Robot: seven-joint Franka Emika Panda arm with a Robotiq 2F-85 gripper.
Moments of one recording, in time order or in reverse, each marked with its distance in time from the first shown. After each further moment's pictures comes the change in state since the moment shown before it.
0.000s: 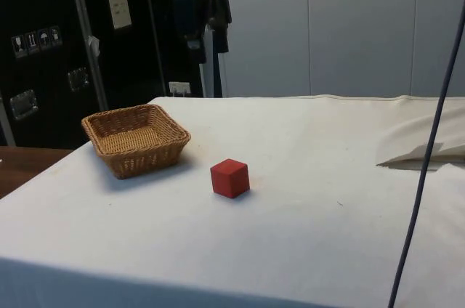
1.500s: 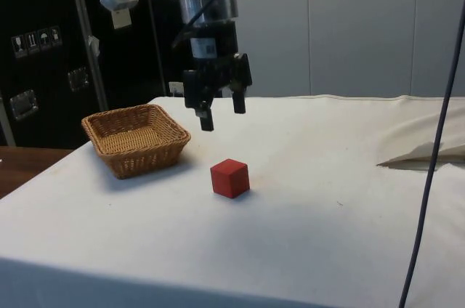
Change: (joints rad) arm 0.000 0.141 0.021 -0.140 0.000 0.288 0.266
